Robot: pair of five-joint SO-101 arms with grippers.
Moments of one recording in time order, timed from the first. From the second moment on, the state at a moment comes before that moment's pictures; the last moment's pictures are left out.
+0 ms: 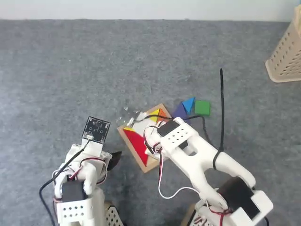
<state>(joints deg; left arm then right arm) -13.0 -103.6 96.8 73.1 -18.3 -41.9 -6.9 42.7 52.3 20.1</state>
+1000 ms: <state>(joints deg) -13.0 -103.6 96.8 73.1 -18.3 -39.5 -14.3 39.3 55.7 16.9</state>
